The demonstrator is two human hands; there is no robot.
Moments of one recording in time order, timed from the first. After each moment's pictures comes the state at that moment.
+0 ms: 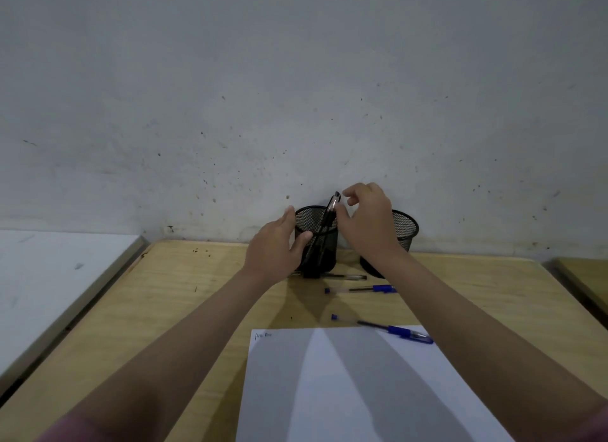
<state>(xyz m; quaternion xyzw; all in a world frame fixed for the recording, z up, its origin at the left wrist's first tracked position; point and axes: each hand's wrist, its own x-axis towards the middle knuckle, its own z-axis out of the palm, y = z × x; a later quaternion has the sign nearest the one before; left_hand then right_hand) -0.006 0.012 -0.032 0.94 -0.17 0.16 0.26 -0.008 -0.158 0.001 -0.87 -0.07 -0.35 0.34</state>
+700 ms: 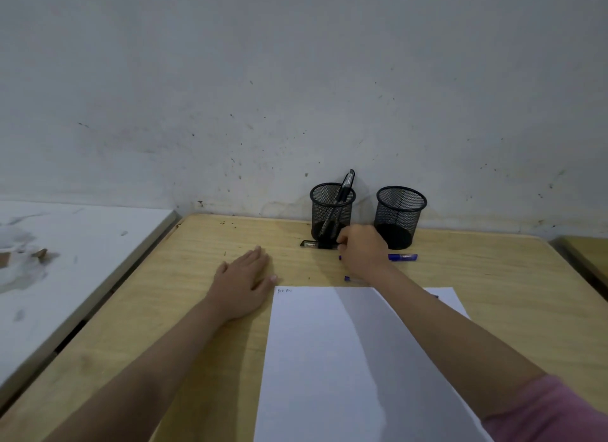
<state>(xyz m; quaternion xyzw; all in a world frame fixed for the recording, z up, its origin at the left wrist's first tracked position) -0.091 0.108 -0.090 0.98 -0.13 0.02 0.16 -0.047 -0.135 -0.066 -0.97 -0.01 -0.13 0.20</state>
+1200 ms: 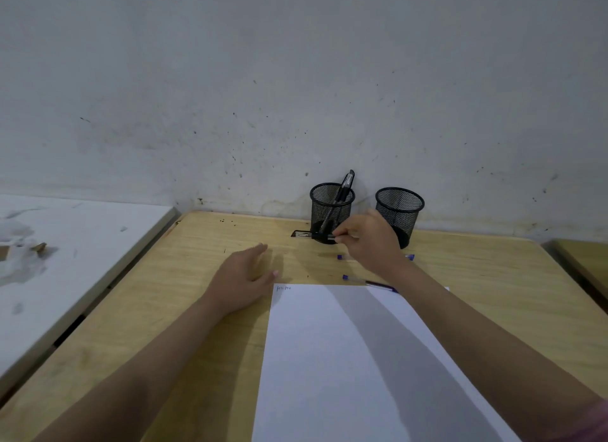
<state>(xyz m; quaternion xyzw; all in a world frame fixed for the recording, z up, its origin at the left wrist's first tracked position) -0.097 0.104 -0.081 0.94 -0.10 0.05 0.33 -0.071 -0.148 -0.036 -0.92 -0.14 -0.21 0.29</state>
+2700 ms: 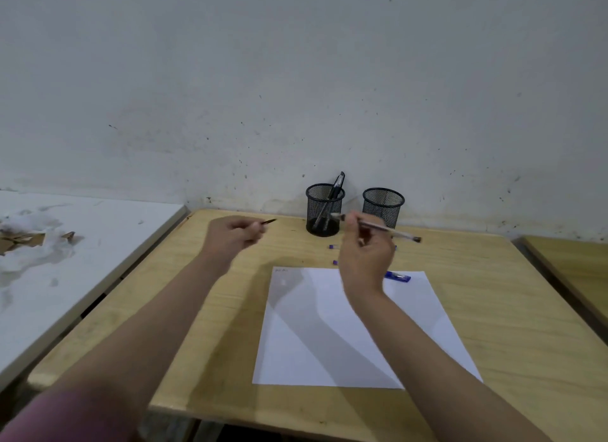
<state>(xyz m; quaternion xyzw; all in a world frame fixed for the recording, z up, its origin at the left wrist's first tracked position) -0.129 0.100 -0.020 0.72 -0.03 0.08 0.69 -0.176 -0.093 -0.020 -0.60 0.05 -0.38 0.70</state>
